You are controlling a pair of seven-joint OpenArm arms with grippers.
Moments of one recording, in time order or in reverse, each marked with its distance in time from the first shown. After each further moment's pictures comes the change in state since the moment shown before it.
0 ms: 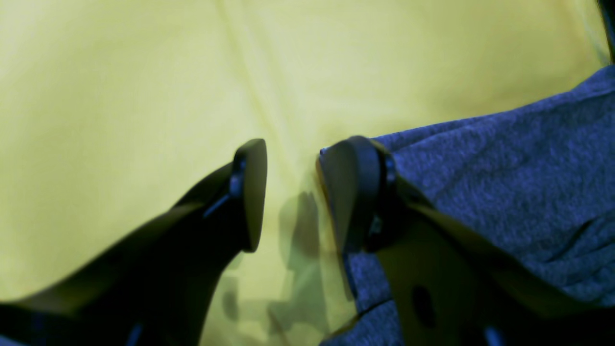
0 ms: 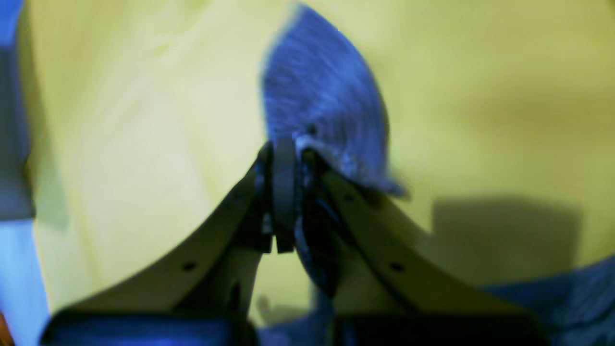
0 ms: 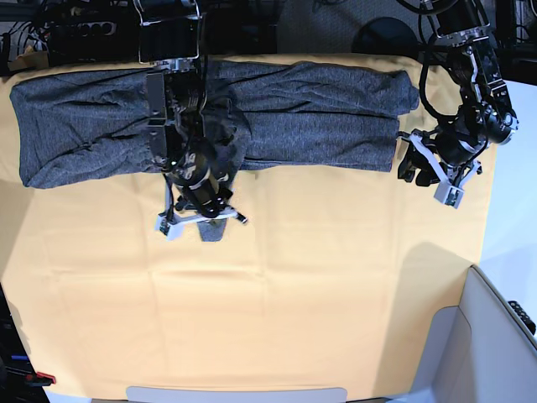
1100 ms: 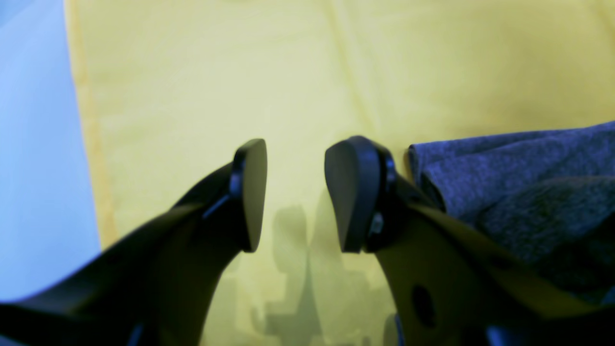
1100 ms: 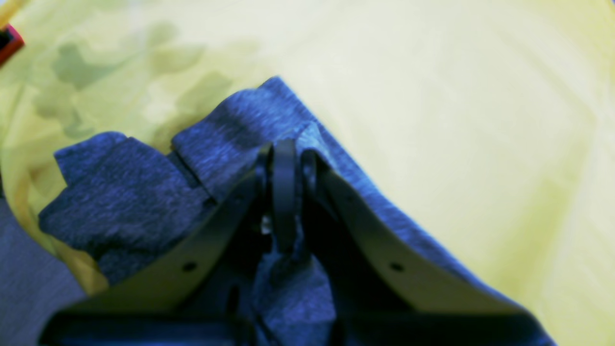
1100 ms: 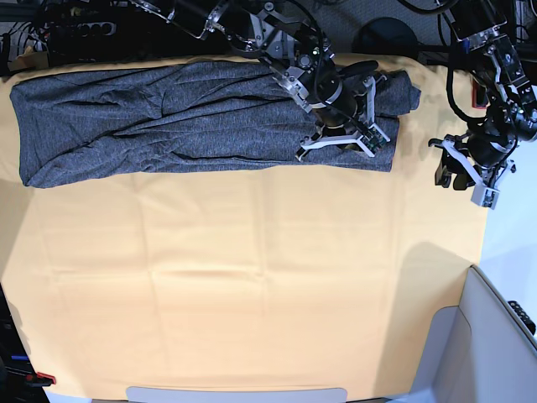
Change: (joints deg) left arm -0.2 -3.7 -6.9 0.2 0.0 0.0 0.0; right arm -1.7 1.2 -50.1 1.4 -35.2 11.1 -5.3
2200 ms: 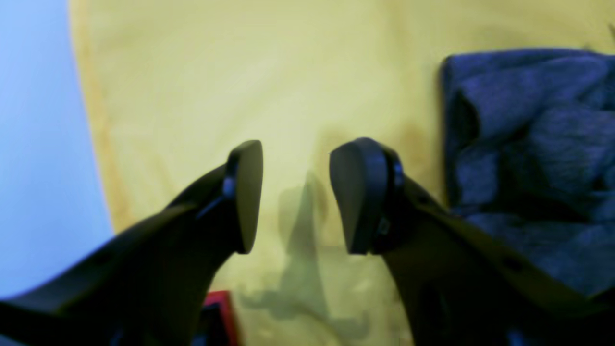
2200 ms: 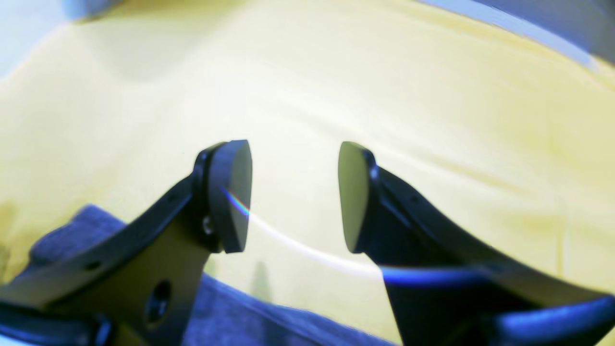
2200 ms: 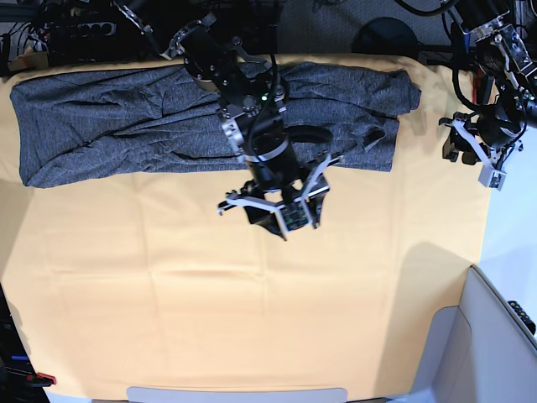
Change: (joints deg) left arm 1.9 0.4 -7.1 -0.2 -5.8 -3.5 14.0; right arm 1.0 3.8 20.9 14.9 -0.3 -2.1 0.2
